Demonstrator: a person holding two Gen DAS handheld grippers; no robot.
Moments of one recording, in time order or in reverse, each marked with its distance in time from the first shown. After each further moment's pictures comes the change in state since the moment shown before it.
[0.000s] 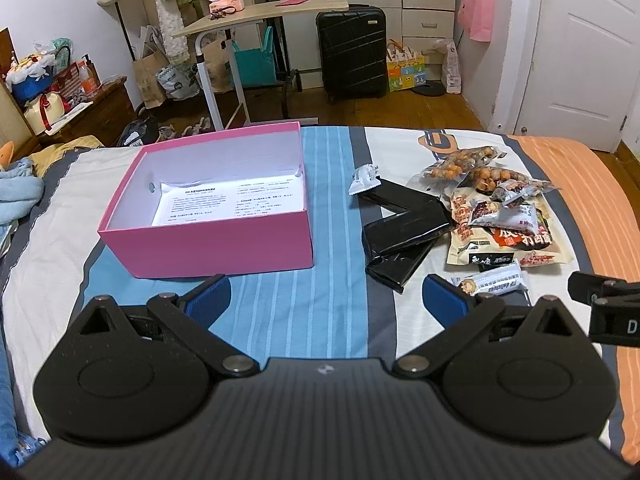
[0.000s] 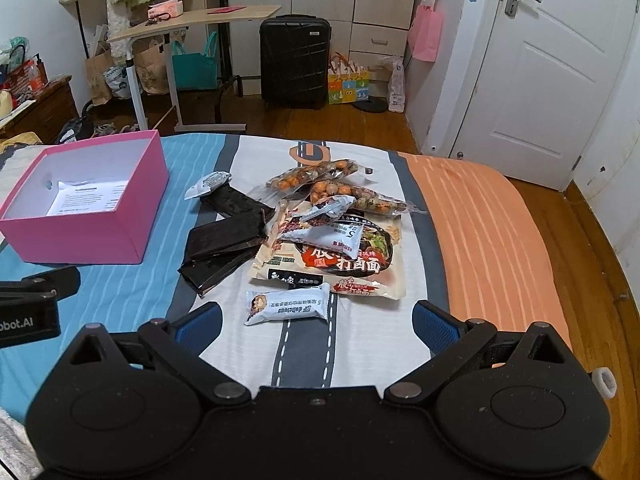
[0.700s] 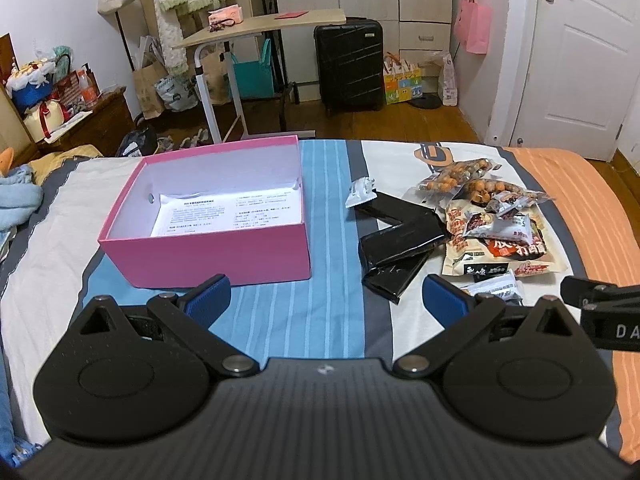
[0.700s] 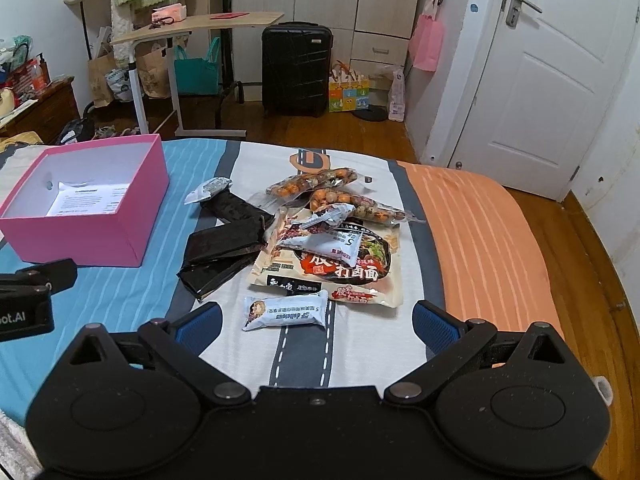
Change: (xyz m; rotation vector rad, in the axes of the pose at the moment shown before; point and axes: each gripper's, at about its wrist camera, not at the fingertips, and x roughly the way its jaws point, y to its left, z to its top) left arm -0.009 0.003 0.001 0.003 -0.039 -0.020; right arm -0.003 0.002 0.000 -0.020 -0.026 -0.008
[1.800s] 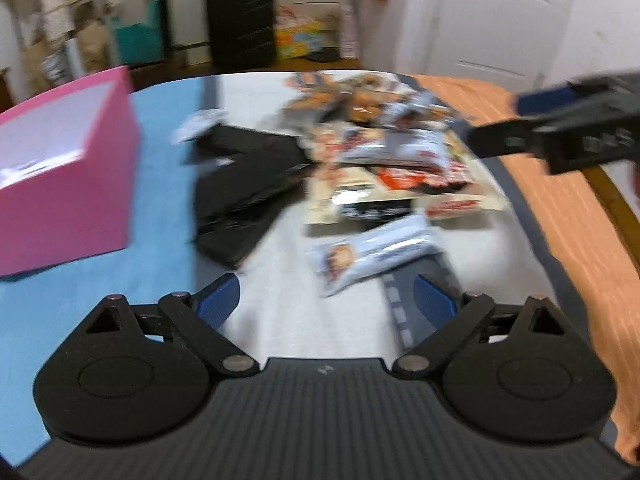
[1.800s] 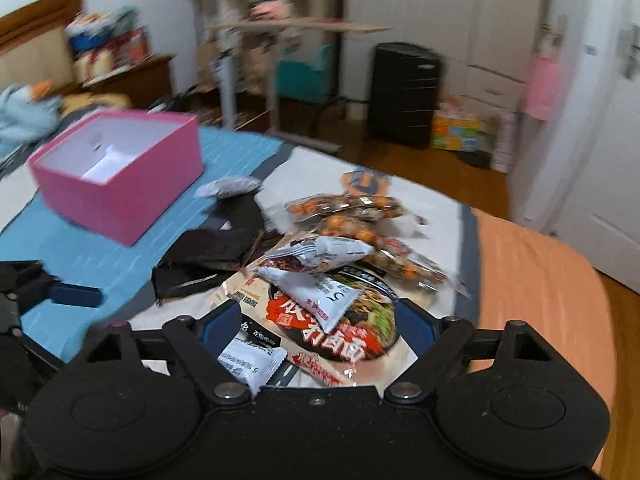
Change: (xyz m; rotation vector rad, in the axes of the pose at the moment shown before) left arm 0.131 -0.101 -0.051 0.110 0.086 -0.315; right arm 0.121 -0.090 0.027 -0.294 -0.069 0.345
